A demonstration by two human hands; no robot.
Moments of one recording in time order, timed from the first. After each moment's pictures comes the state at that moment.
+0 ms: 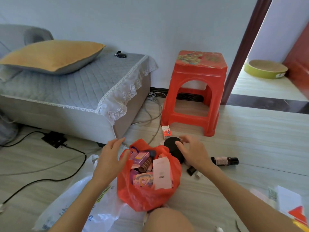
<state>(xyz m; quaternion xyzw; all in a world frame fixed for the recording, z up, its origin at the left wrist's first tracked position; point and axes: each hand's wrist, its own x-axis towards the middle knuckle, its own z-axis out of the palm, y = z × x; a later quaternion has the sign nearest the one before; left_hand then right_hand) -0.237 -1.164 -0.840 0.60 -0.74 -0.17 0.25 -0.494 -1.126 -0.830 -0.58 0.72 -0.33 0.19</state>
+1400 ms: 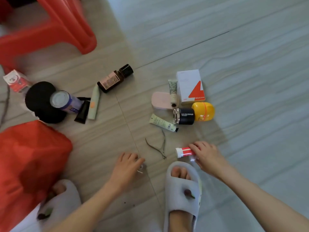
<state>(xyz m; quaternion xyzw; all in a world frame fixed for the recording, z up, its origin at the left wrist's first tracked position) -0.557 -1.005 -1.126 0.12 -0.95 -0.10 -0.28 -0.766 -0.785 -1.141 -0.53 0.83 0.03 0.17</state>
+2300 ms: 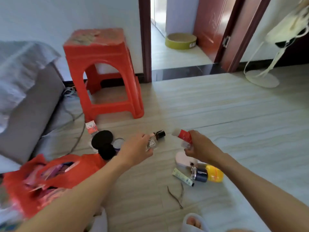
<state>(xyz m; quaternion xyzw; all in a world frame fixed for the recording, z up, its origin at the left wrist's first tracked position) -0.584 -1.090 -0.870 0.27 -0.95 -0.12 0.02 -0.765 -0.946 -0.876 -0.48 0.84 -0.17 0.17</state>
